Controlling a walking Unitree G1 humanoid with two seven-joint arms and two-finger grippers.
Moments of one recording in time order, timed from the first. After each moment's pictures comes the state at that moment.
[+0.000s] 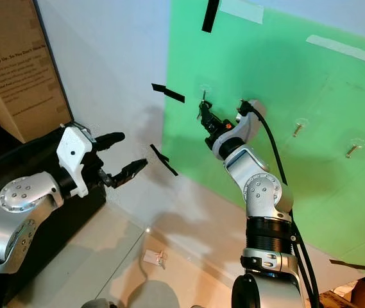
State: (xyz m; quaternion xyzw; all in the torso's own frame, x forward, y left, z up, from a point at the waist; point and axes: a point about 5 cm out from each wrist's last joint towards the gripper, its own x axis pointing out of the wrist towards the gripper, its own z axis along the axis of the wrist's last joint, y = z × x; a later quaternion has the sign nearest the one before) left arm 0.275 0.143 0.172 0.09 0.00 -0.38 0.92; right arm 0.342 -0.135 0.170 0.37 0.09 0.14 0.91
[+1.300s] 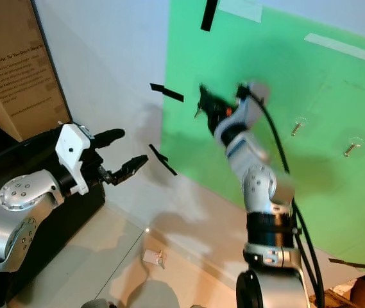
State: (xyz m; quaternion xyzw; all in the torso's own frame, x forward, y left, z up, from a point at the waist) left arm 0.275 0.144 0.173 0.09 -0.01 -0.38 0.92; right arm 0.347 -0.132 0.209 0.26 0.01 0.14 0.96
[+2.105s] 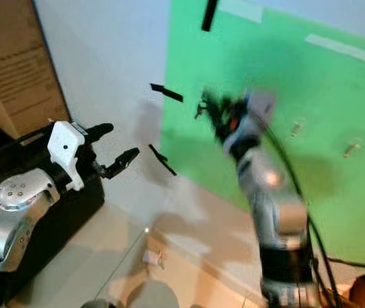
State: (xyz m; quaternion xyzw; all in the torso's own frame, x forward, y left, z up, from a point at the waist) left arm 0.279 0.152 0.175 0.11 -0.02 -0.33 0.94; right arm 0.305 -0.137 0.191 0.10 -0.04 0.16 0.98
